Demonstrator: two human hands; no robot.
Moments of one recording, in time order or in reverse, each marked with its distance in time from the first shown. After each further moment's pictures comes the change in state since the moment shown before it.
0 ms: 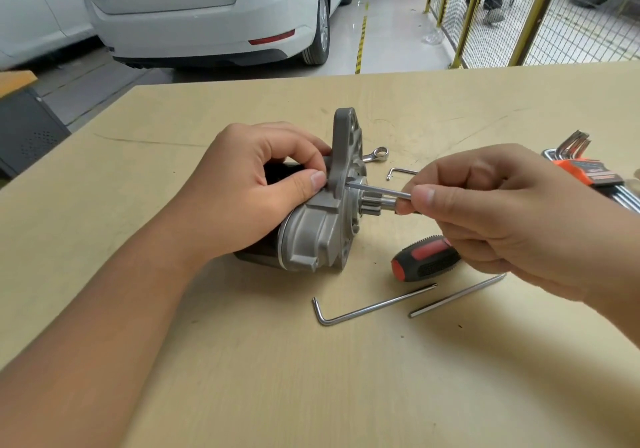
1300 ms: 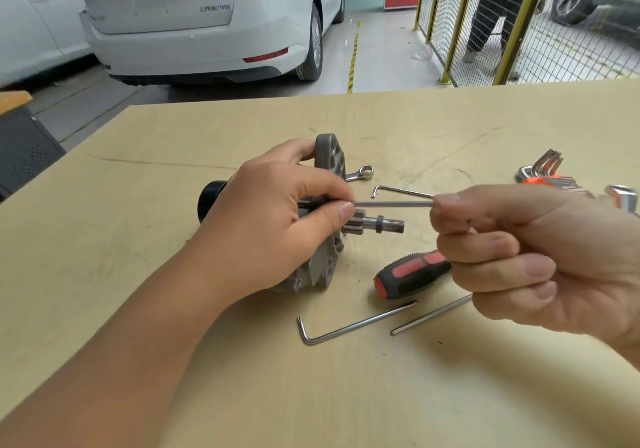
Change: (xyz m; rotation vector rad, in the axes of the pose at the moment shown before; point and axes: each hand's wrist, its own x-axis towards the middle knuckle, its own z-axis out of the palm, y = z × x) left_hand 0.001 0.023 0.024 0.088 -0.005 0.029; right_hand -0.015 -0.010 -0.025 0.717 -0.301 0.470
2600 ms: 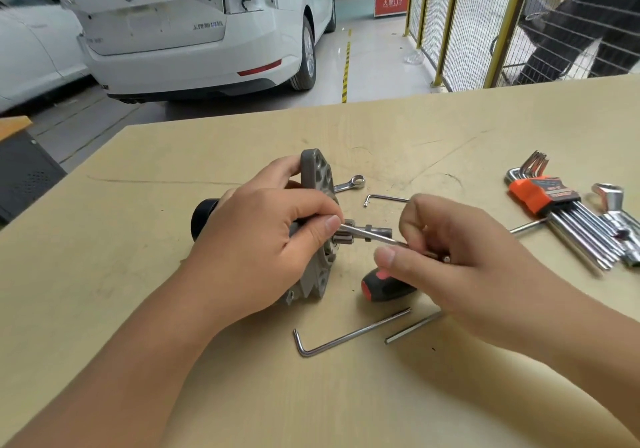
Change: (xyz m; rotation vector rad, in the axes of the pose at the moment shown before) left_hand -0.003 0.005 0.000 0.102 -0.054 -0.010; right_hand 0.022 0.038 0.014 -0.992 0.538 -0.687
